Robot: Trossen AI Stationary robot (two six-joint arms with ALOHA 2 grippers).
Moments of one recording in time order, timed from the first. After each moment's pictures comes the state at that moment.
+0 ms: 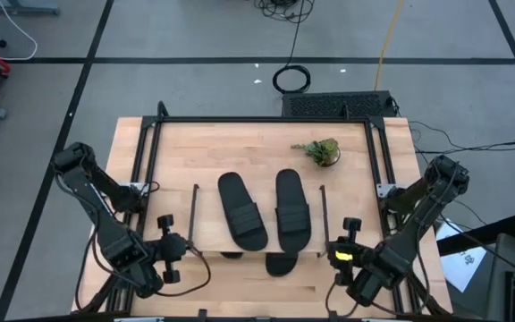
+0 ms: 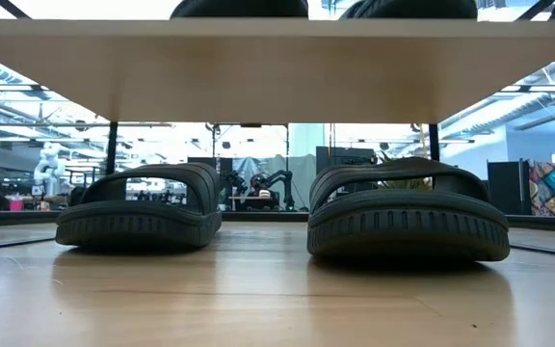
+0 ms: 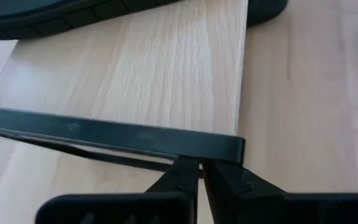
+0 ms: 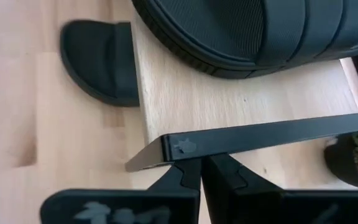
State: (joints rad) left arm -0.93 1.42 1.08 -0.97 -0.68 -0.97; right arm 0.88 1.58 1.26 -1.15 0.73 0.89
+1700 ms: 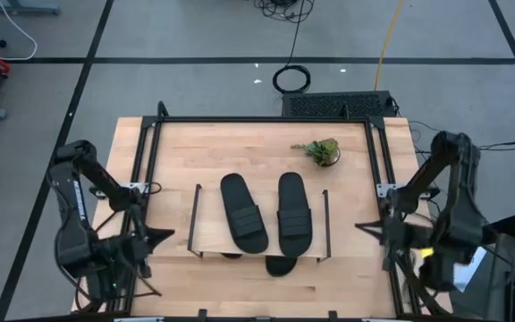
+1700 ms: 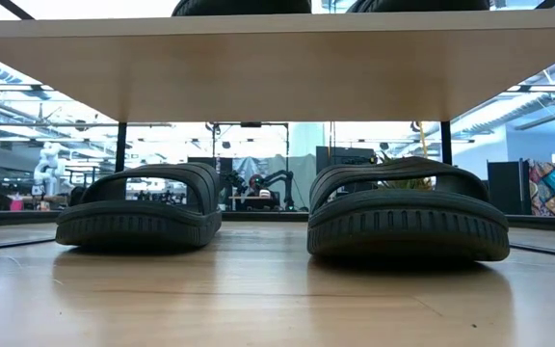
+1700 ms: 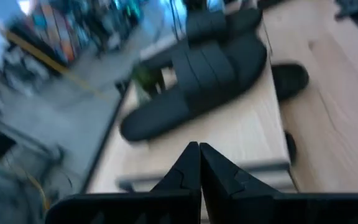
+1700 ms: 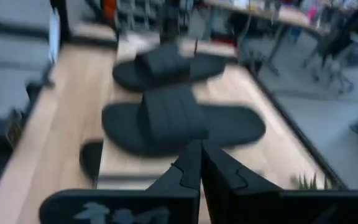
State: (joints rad) left arm -1.23 1.37 1.21 -1.49 -1.13 -1.12; right arm 1.22 1.22 1.22 -1.42 1.20 1.14
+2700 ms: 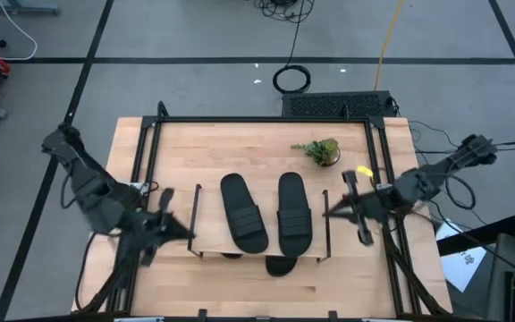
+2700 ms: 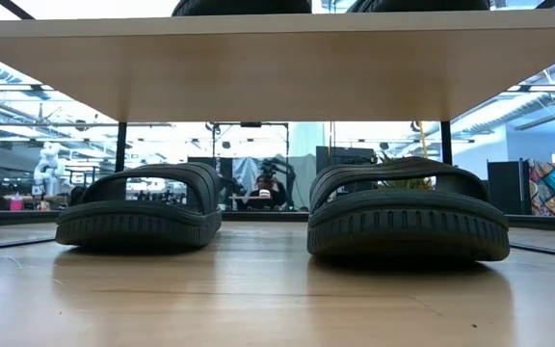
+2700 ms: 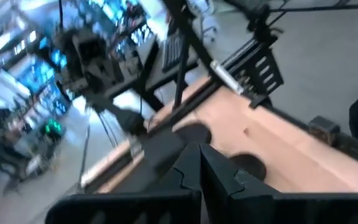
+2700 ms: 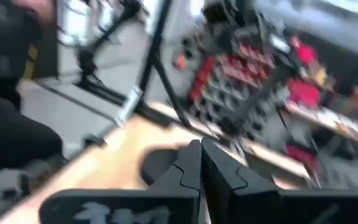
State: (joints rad) left arm -0.77 0.98 1.05 -0.33 -0.50 0.45; right arm 0.50 0.81 0.78 -0.06 0.26 -0.30
